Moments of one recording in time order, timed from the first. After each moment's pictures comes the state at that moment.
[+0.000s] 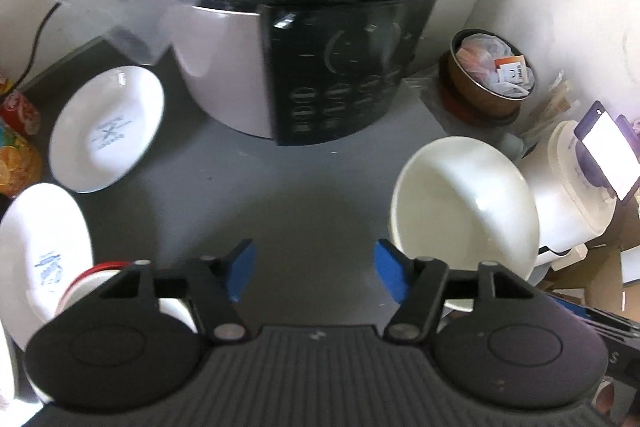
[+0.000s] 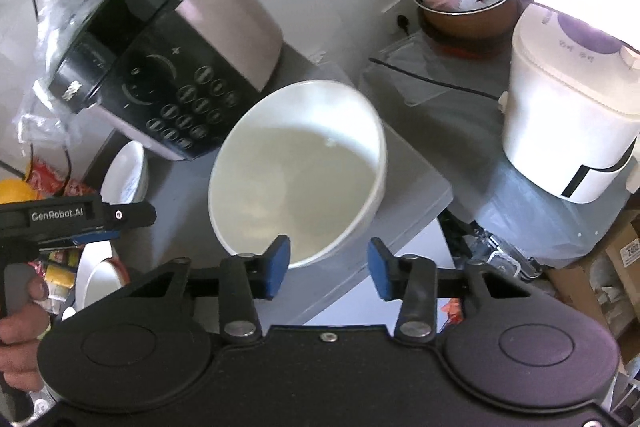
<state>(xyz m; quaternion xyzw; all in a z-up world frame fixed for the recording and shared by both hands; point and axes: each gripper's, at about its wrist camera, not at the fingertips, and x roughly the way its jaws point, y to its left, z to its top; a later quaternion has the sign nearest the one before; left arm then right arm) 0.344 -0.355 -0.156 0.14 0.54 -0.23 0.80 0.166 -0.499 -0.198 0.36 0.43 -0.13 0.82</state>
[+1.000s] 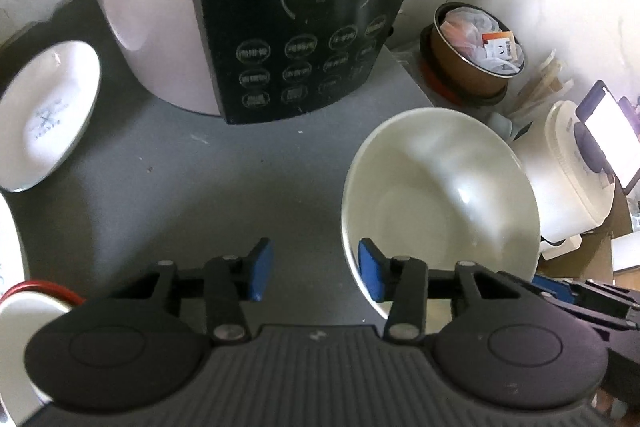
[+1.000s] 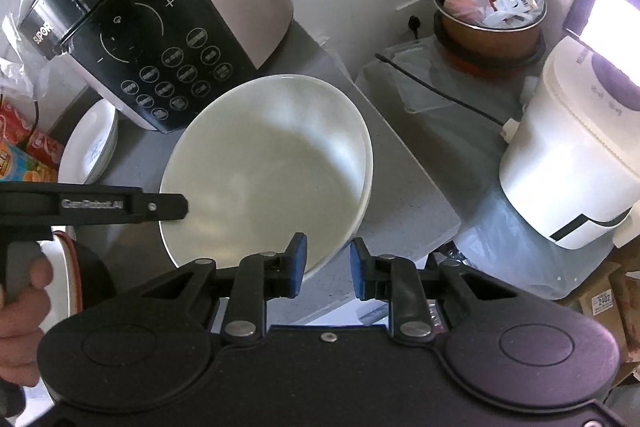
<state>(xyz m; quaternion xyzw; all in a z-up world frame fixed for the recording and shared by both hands) 0.364 -0.375 -0.214 0.13 0.57 -0.26 0.77 0.208 -0.489 -0.214 0.27 0.47 -0.13 0.83</state>
